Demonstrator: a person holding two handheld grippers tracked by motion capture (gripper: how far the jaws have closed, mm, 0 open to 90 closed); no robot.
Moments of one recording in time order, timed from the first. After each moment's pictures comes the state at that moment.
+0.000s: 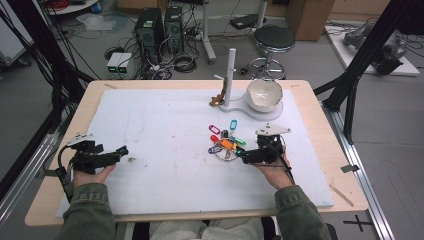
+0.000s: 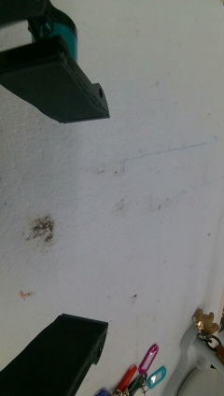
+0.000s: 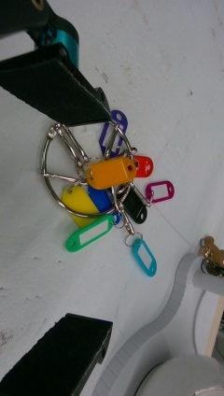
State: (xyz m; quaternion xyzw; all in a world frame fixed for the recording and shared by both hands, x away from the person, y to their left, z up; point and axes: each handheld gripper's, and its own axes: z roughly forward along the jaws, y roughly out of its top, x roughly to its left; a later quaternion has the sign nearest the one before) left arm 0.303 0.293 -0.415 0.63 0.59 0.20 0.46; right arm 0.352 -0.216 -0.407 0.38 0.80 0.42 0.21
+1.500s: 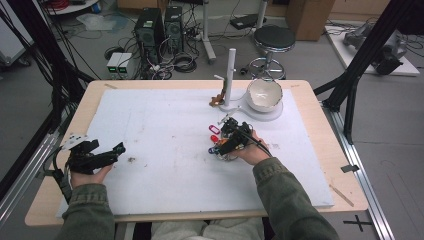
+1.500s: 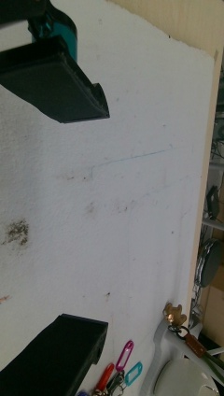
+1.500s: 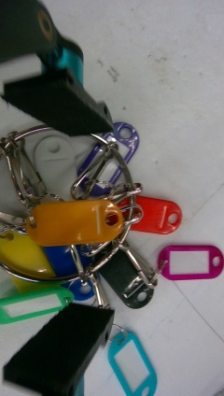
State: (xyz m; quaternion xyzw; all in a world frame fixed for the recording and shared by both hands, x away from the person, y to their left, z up) left arm 0.295 0.294 -0.408 0.61 0.57 0.26 0.49; right arm 0.416 -0.134 -0.410 0.32 0.91 0.23 0.10
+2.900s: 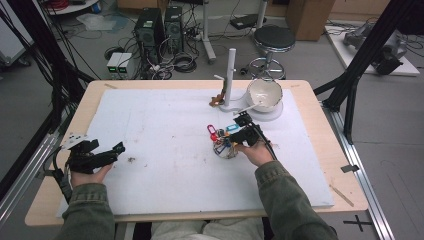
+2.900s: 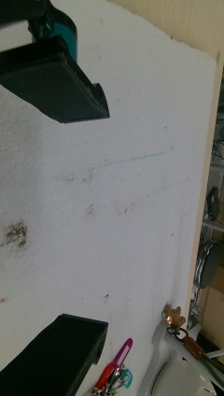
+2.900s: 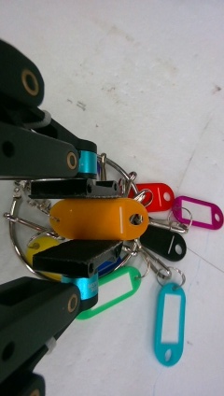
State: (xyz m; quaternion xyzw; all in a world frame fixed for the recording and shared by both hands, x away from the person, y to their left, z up) left arm 0.297 0.295 -0.409 0.61 0.57 0.26 0.49; right arm 0.418 -0.168 -0.399 0.48 0.82 0.31 0.02
